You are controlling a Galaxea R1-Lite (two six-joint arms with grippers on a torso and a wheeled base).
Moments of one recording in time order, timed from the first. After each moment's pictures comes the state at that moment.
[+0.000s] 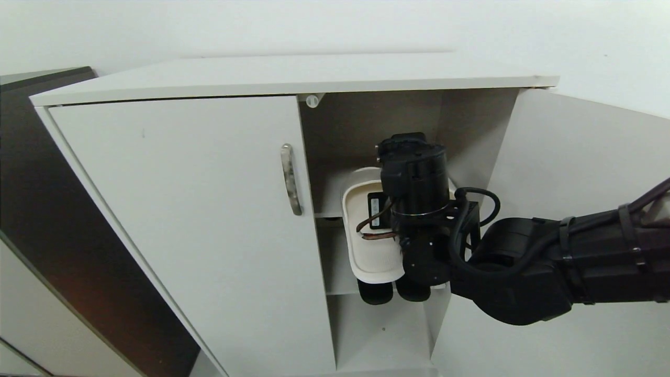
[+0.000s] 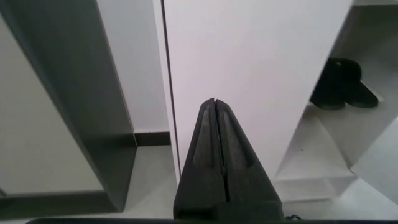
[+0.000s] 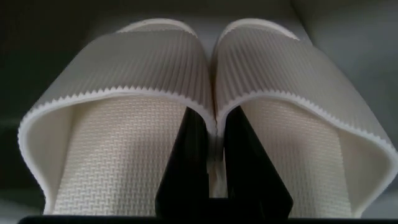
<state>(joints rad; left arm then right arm) 0.00 0.00 0.00 0.00 0.03 0.00 0.90 1.97 -1.35 -0.43 -0.87 0.14</state>
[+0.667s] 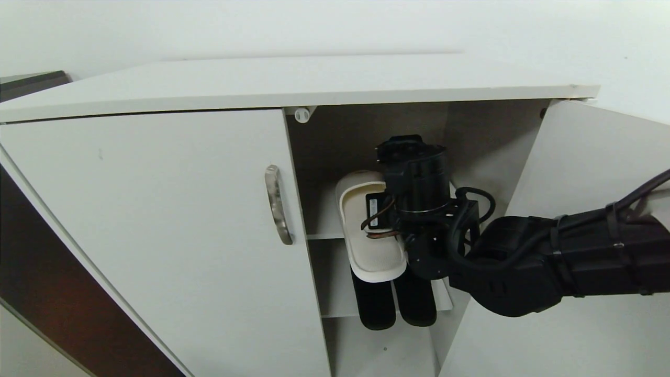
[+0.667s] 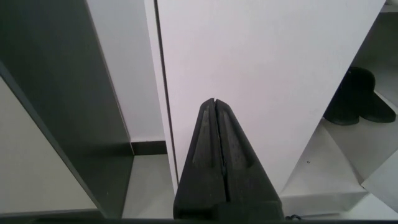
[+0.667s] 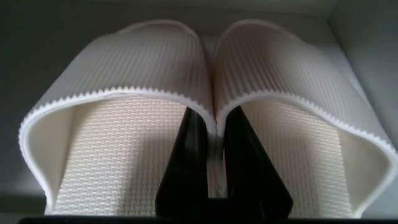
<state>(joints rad) 0.00 0.00 0.00 0.00 0.03 0.00 0.87 1.99 -1.35 -0.45 -0.75 0.14</state>
